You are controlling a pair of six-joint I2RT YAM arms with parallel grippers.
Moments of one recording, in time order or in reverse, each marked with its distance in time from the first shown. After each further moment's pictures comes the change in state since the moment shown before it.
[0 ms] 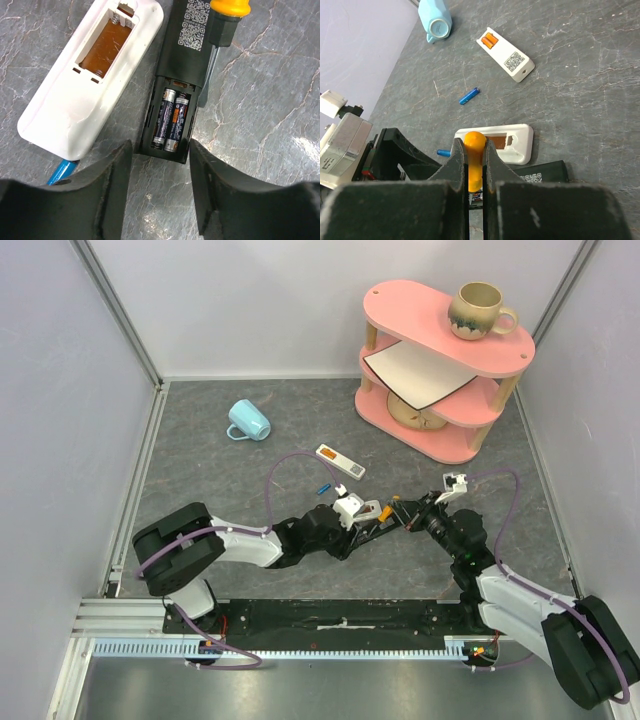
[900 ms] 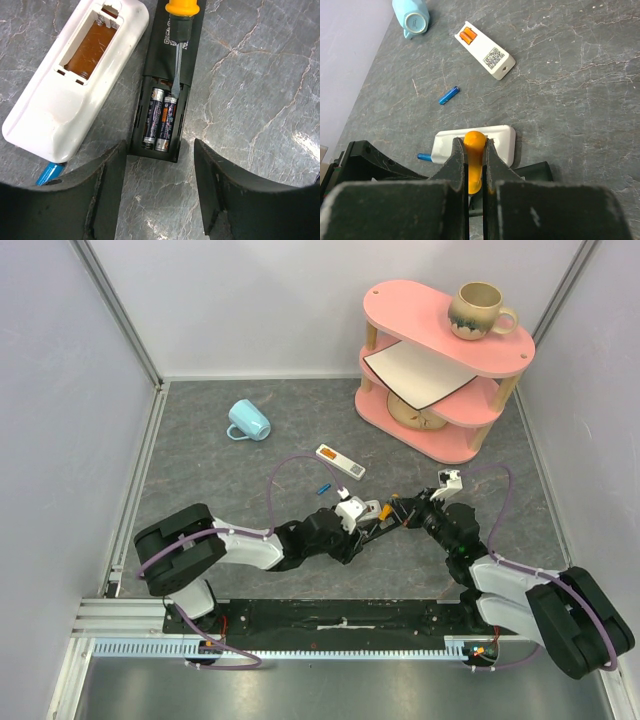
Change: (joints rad) left arm -0.026 0.010 -0.005 0.031 -0.004 -0.003; right arm 0.002 0.171 0.030 0.072 0.047 -0.034
